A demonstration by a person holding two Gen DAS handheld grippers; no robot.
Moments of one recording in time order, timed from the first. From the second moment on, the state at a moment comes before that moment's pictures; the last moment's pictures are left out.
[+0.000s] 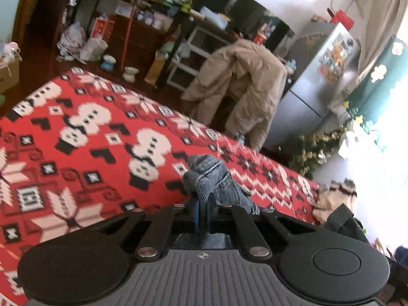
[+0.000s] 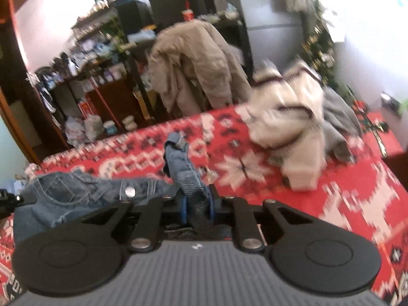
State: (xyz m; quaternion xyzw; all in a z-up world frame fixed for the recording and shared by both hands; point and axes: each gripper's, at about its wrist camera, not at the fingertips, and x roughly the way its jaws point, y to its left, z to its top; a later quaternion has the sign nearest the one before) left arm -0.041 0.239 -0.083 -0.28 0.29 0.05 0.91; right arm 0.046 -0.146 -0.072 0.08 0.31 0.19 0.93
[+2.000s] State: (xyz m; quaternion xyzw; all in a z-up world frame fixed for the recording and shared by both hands) left arm 0.017 0.268 -0.078 -0.19 0.39 0.02 0.90; right arm 0.152 -0.141 -0.065 0.06 0.36 0.24 0.90
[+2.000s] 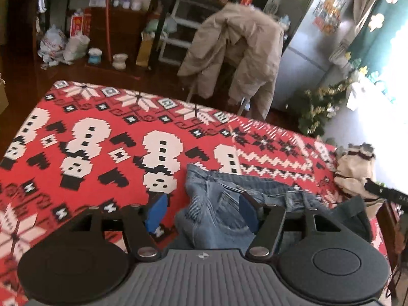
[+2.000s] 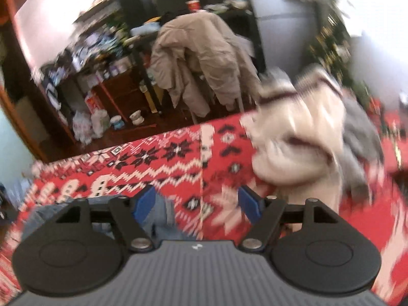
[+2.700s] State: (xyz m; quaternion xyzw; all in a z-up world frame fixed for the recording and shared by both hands) left arm 0.101 0.294 -0.130 -0.26 0.50 -0.03 0.83; right arm 0.259 0.010 -0.118 -0.17 0.56 0.38 0.71
